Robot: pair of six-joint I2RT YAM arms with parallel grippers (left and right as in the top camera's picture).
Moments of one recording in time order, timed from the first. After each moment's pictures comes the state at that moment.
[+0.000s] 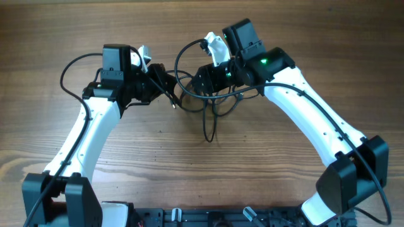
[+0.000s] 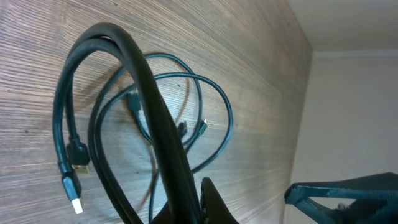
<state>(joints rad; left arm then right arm) -0.10 1.53 1.06 -0.44 0.65 -0.67 0.51 1.77 1.54 -0.75 -0.49 0.16</state>
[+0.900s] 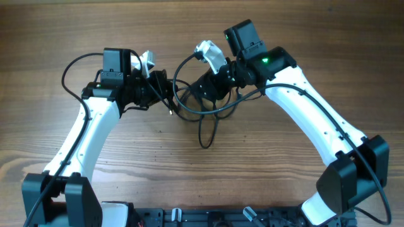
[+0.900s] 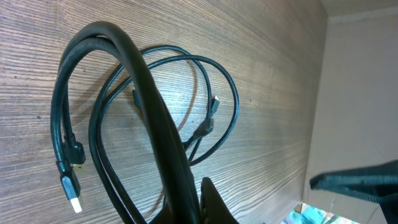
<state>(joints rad) -0.09 1.53 1.06 -0.54 0.68 -0.50 0.50 1.77 1.54 -0.81 -0.63 -0.20</state>
